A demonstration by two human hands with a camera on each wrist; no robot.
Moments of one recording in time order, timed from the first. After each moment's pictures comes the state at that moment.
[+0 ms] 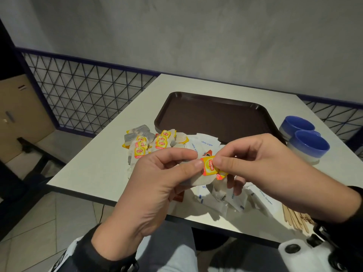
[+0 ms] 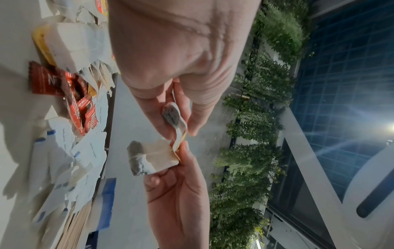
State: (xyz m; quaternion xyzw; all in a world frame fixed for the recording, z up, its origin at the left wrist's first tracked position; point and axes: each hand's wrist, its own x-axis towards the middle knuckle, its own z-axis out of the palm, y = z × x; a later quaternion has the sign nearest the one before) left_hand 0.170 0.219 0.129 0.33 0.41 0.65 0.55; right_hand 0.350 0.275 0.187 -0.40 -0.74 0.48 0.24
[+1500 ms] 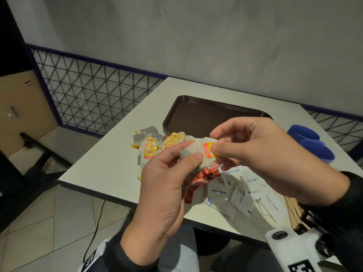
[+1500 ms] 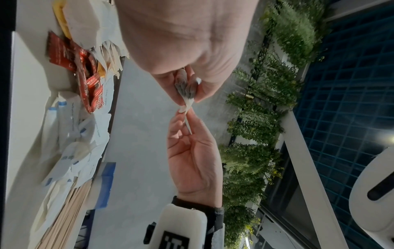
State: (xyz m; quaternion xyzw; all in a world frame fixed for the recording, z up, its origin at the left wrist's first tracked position) left_hand 0.175 0.225 0.113 0.22 0.32 0.76 0.52; right_hand 0.313 0.285 0.202 -0.45 -0.70 0.46 0.30
